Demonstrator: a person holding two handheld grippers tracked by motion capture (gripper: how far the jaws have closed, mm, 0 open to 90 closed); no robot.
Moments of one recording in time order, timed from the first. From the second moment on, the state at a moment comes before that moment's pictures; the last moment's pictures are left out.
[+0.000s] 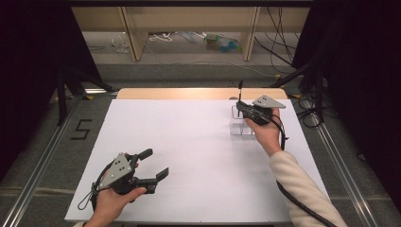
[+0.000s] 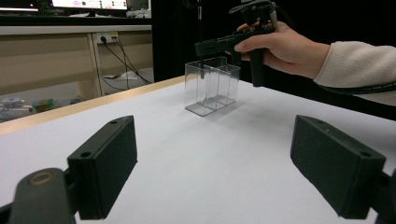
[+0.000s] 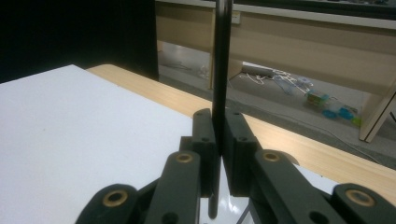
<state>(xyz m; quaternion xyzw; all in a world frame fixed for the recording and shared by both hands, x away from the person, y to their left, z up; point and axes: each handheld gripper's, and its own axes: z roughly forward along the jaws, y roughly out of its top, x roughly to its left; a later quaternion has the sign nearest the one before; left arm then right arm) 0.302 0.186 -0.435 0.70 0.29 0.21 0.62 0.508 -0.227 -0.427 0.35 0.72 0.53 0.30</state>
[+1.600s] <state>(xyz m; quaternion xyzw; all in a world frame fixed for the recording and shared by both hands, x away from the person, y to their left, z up) 0.302 0.186 -0.434 0.69 0.29 0.21 0.62 0.467 -0.241 -0.413 0.34 0.74 0.53 0.25</state>
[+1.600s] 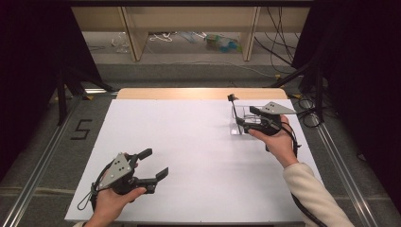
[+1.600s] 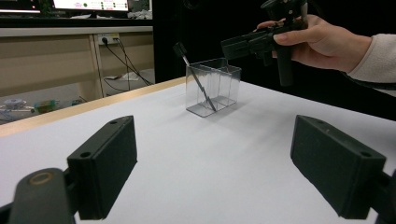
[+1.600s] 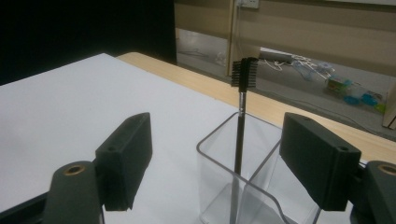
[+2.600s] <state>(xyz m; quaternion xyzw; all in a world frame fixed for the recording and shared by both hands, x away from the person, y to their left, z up) 0.302 0.186 -0.434 0.69 0.29 0.21 0.62 0.434 -0.258 -0.420 0.34 0.75 0.52 0.23</state>
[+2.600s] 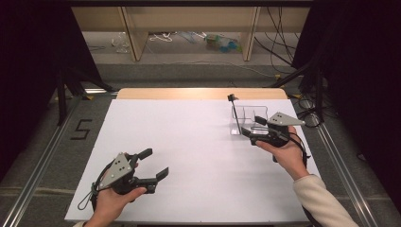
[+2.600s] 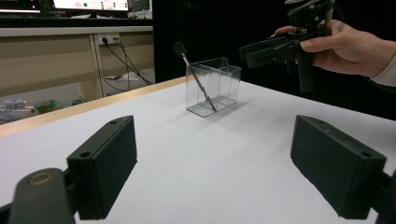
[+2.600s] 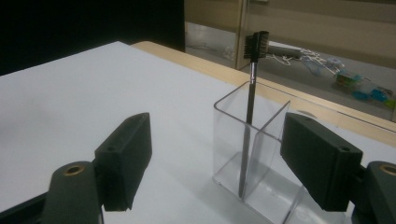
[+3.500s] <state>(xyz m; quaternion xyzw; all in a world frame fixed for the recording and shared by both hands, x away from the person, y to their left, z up) 0.302 0.186 -0.434 0.69 0.29 0.21 0.63 0.399 -0.277 -0.425 0.33 0.75 0.52 0.22</state>
